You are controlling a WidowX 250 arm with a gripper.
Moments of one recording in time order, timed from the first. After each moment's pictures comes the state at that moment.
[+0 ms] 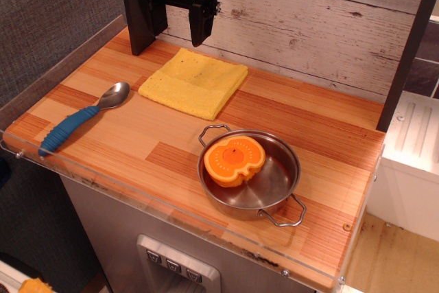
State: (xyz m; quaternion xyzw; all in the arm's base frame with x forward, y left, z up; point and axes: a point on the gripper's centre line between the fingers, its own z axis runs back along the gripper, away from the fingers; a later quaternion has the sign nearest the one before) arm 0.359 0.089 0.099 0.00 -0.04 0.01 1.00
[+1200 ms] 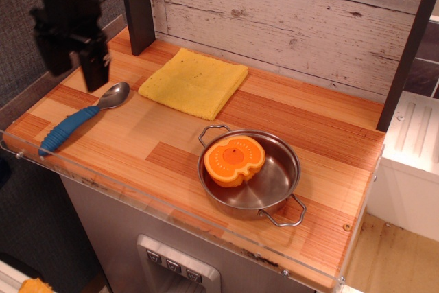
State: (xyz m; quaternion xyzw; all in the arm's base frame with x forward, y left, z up) arm 0.265 0.166 0.071 0.02 0.00 -0.05 1.00
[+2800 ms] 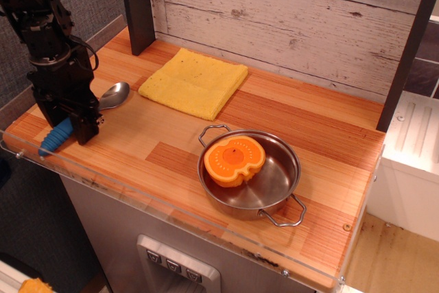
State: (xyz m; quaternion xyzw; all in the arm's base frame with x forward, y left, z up) arm 0.248 0.177 0.007 0.03 -0.02 -0.03 1.00
